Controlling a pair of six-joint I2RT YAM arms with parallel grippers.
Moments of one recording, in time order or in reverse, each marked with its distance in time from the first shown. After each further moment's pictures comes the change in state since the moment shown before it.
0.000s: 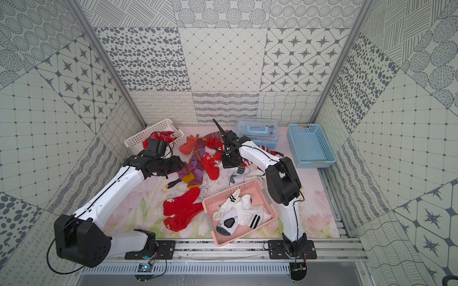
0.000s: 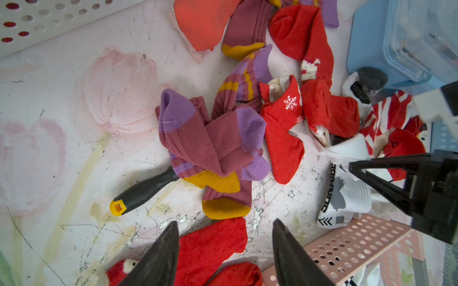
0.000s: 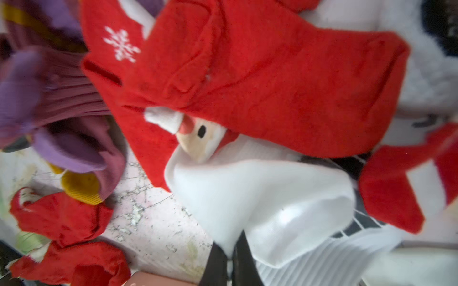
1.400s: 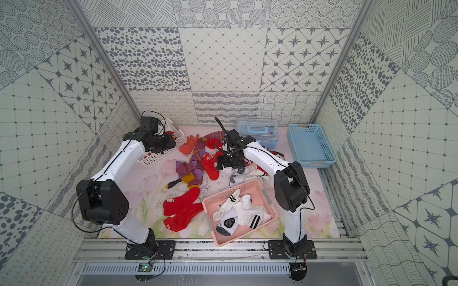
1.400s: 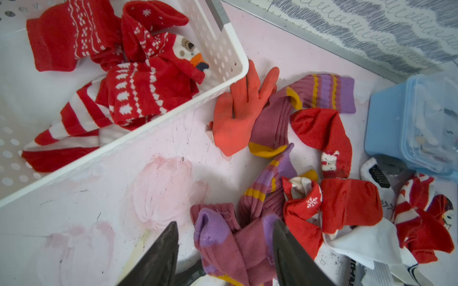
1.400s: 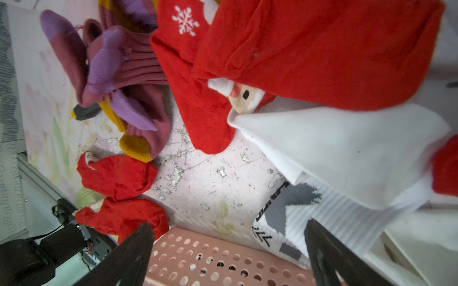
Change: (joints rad) left arm 0.186 0.320 0.350 0.011 0.003 0.142; right arm -0.003 -0.062 -0.056 -0.018 -0.090 0.015
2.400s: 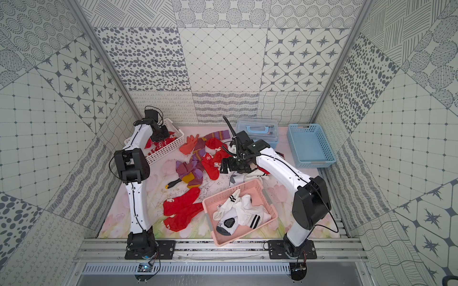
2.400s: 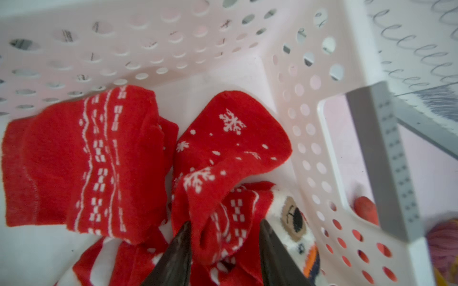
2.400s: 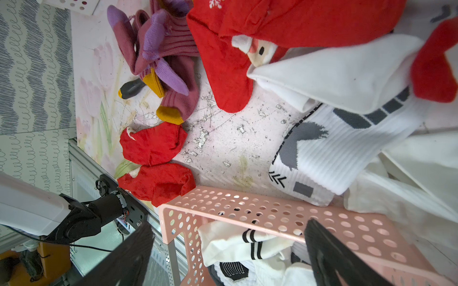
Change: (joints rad) left arm 0.177 0.826 0.827 -0.086 -0.049 0.017; right arm -0.001 -0.297 -0.189 -0.017 -0.083 0.078
